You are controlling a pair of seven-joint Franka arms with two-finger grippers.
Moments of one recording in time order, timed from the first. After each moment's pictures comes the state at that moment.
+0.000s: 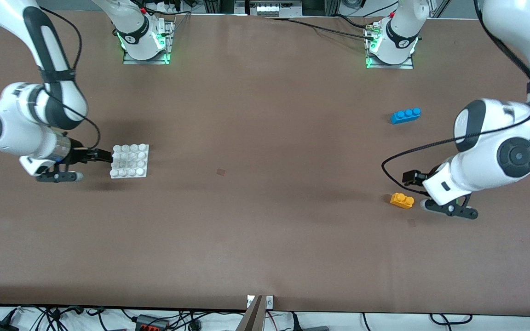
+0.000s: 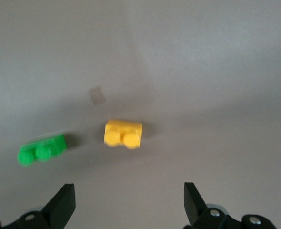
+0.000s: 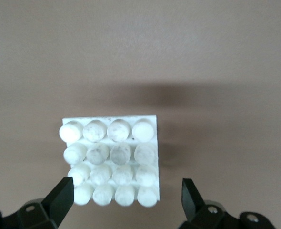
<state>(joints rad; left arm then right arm) 0.05 0.50 -0.17 -1.56 0.07 1.97 0.12 -0.01 0.31 -0.06 -2.11 0.13 2.30 -0.16</state>
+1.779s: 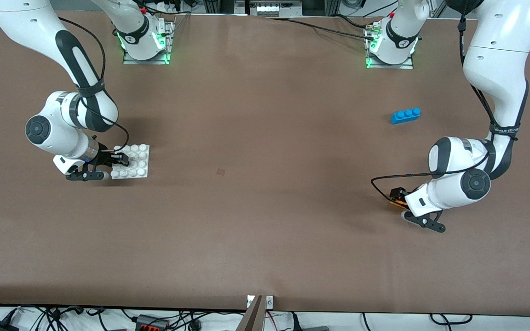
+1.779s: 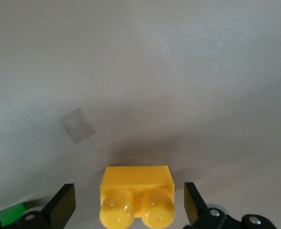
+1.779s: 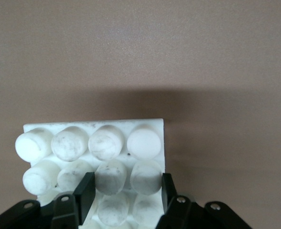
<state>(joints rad) 0.08 0.69 -0.14 -1.65 0.07 2.28 0.26 0.03 0.41 -0.06 -2.19 0.14 2.52 -0.16</state>
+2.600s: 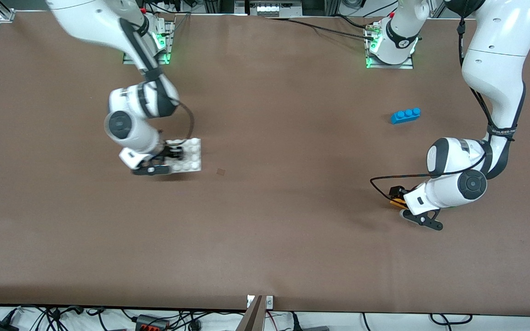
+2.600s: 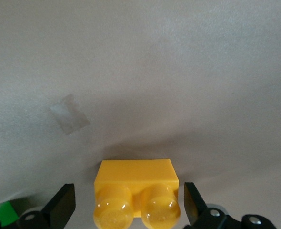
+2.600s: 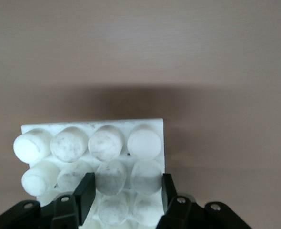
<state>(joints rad) 0.08 0.70 -0.14 -1.68 0.07 2.29 0.27 0.46 0.45 -0.05 -2.11 0.14 2.50 0.29</state>
